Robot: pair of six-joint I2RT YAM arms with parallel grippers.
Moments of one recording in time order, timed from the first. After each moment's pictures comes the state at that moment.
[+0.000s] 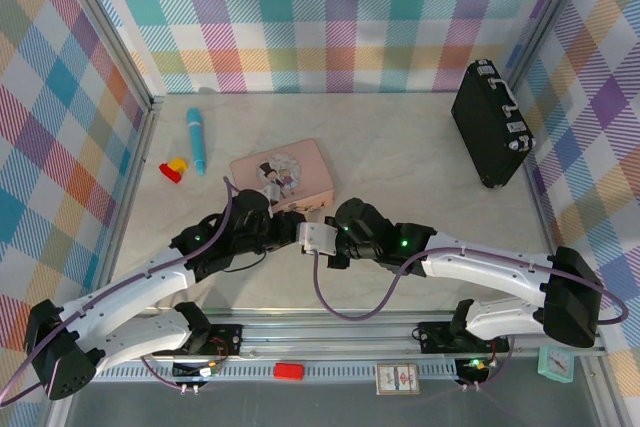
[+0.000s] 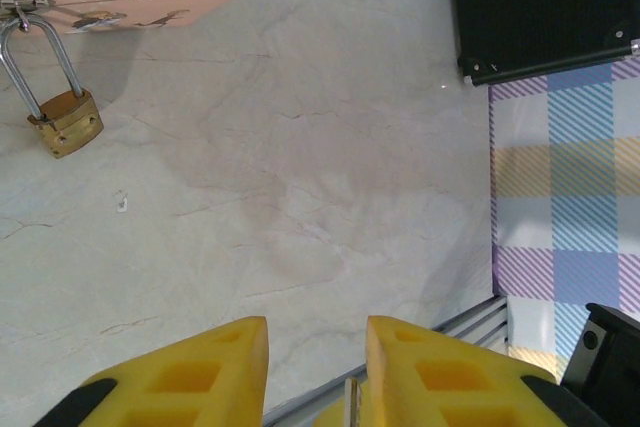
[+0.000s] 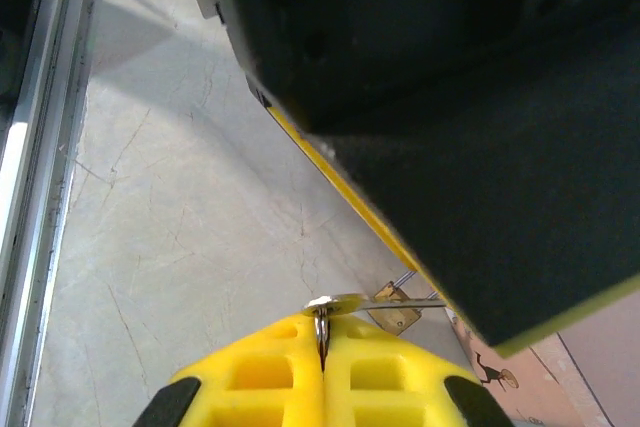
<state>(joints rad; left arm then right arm) -0.82 0.97 0.75 -0.40 0.11 -1.05 1.10 1.25 0.86 -0.23 -0.09 -0.52</state>
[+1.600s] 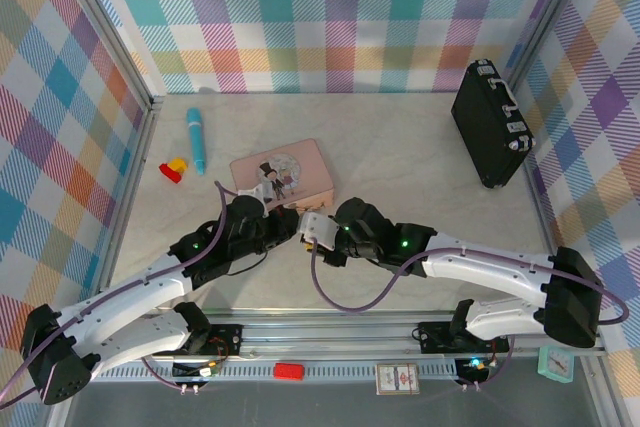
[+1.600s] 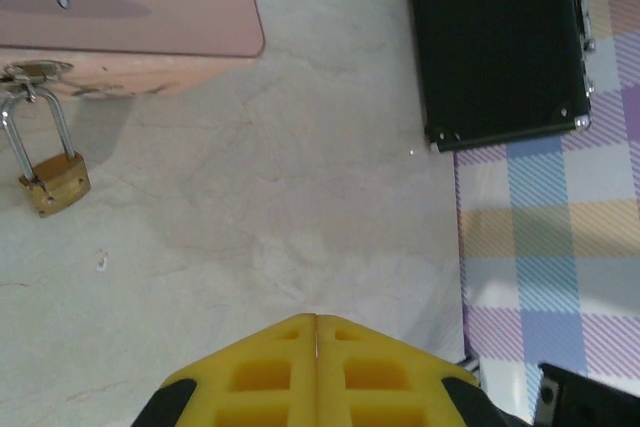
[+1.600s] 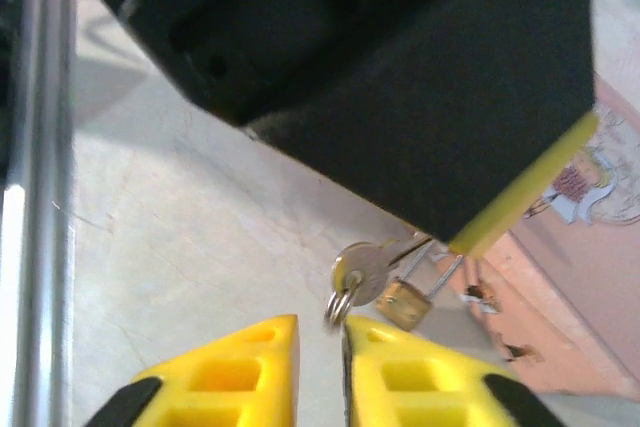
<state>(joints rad) -0.83 0.92 0.66 -0.24 -0.02 -1.12 1.10 1.24 0.86 -0.20 -0.07 -0.29</state>
